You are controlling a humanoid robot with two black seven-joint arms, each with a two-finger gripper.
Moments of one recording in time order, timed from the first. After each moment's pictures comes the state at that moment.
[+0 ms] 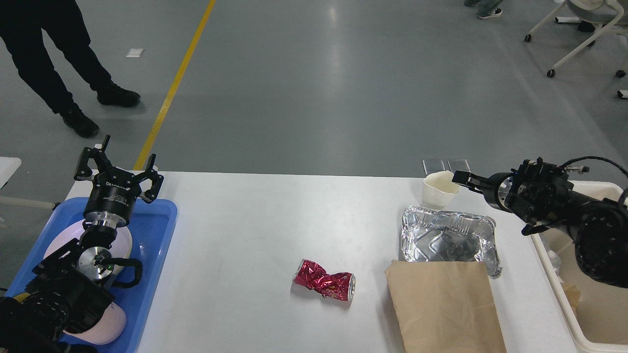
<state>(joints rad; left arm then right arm) -0.71 0.17 -0.83 -0.10 -0.15 -0.76 -0.46 1.10 -0.19 -1.20 0.35 0.13 0.13 0.12</state>
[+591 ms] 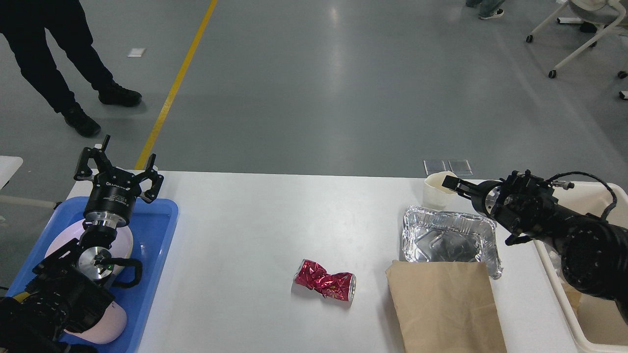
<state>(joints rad) -0.71 0.17 -0.83 -0.10 -0.15 -0.76 -0.46 1.06 -0.15 -1.16 0.32 0.13 0.08 0.12</state>
